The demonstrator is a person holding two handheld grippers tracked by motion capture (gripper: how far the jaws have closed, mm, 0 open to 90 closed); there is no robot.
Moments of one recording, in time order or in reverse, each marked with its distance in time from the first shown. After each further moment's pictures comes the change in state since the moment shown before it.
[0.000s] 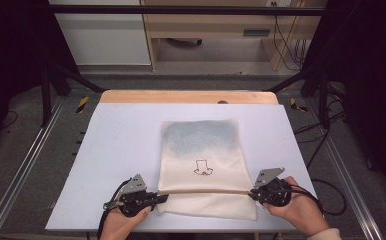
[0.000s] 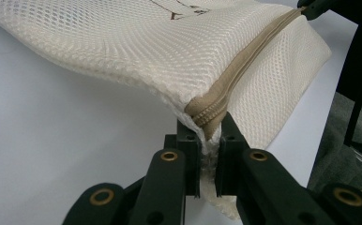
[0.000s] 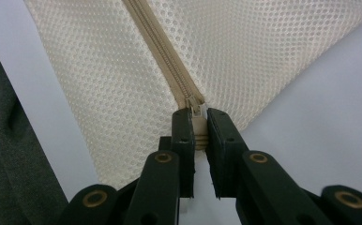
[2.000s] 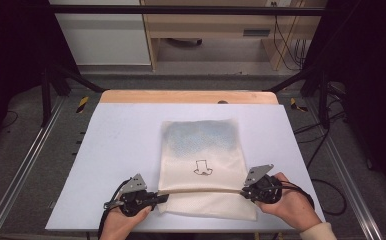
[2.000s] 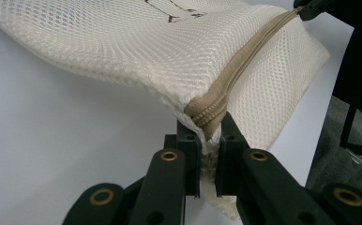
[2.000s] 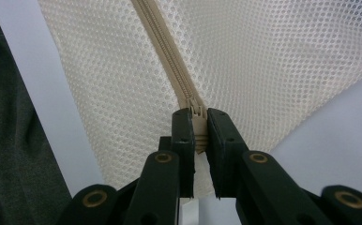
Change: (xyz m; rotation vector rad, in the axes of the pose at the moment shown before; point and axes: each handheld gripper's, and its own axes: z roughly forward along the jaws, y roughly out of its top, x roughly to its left) left arm 0.001 0.001 0.001 -0.004 -0.012 -0.010; right arm 0.008 0.026 0.003 0.004 0.032 -0.050
